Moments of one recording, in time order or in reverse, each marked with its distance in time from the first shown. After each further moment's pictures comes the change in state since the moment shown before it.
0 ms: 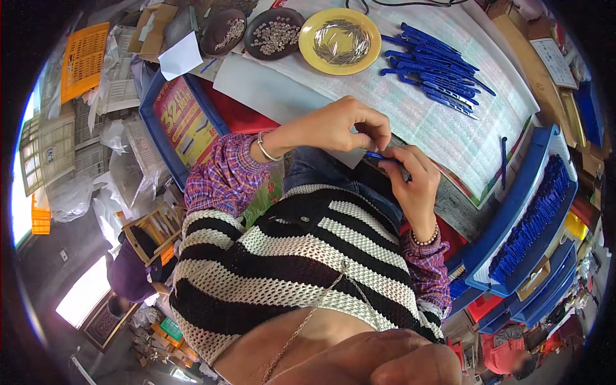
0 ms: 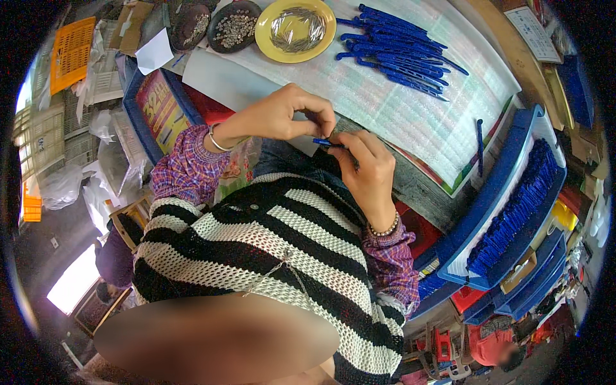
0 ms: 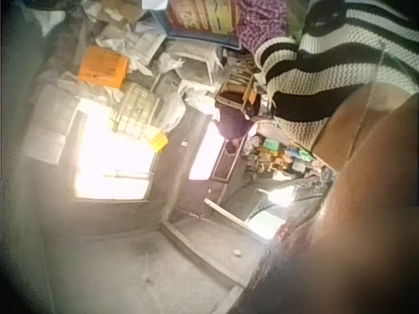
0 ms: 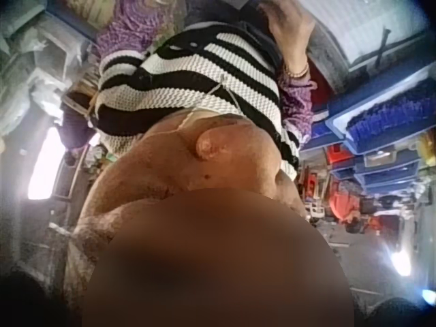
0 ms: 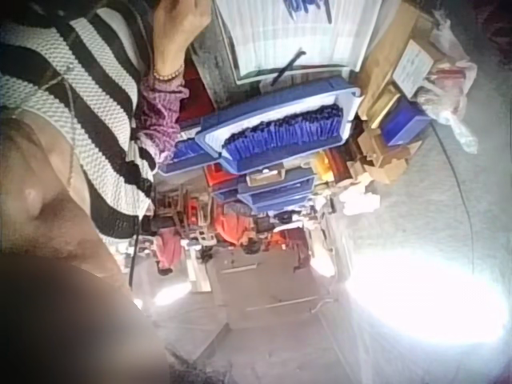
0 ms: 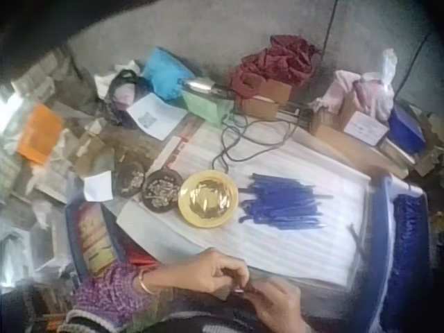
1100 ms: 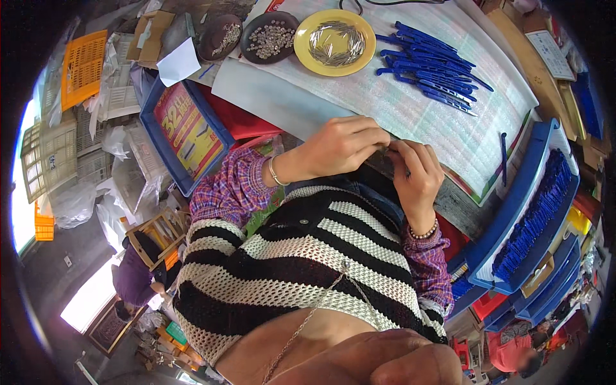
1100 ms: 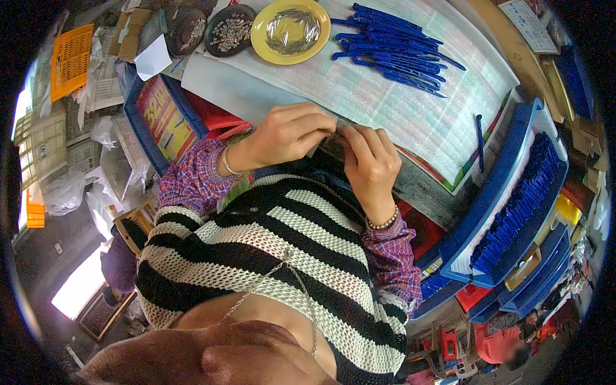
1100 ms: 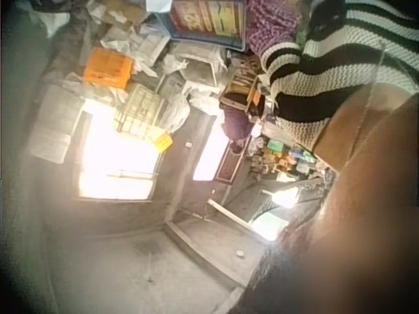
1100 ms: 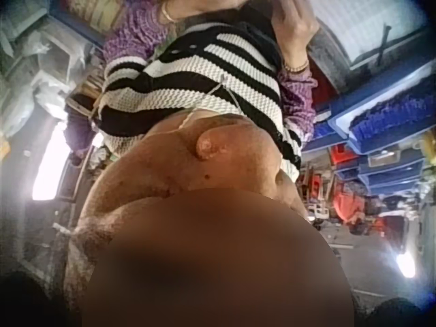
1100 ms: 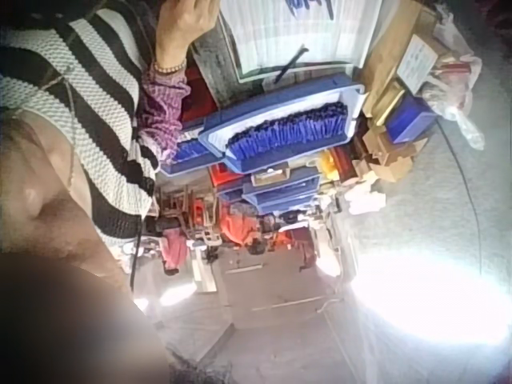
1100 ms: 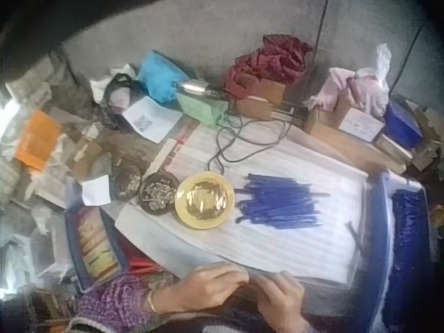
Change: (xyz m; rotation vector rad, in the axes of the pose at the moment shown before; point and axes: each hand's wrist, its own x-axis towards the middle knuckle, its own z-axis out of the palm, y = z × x) left_hand -0.009 -0.008 0.041 0.542 0.467 0.332; right_hand 0.001 0.010 0.005 -0.312 0.171 -0.150
